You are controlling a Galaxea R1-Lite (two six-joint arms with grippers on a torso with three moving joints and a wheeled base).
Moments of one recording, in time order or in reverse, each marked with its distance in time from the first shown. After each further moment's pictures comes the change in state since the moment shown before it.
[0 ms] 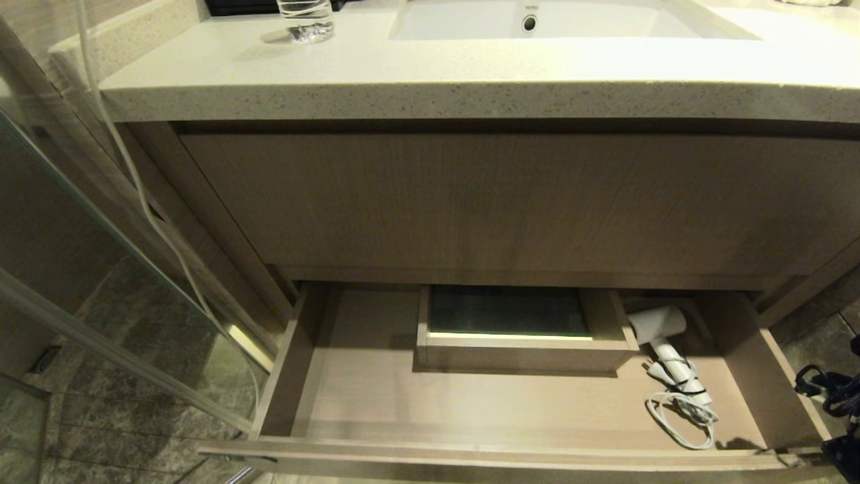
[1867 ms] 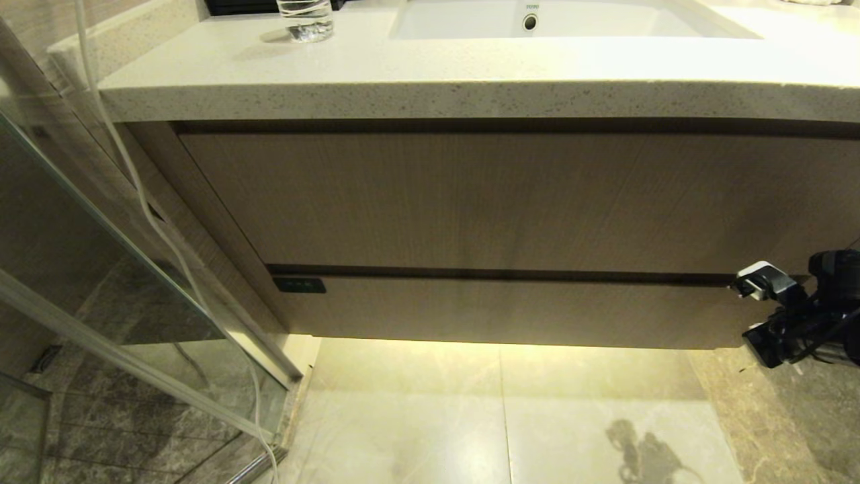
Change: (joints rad) left arm 0.000 0.000 0.000 0.000 0.000 0.000; right arm 0.272 -0.140 -0.014 -0.454 0.223 -0.049
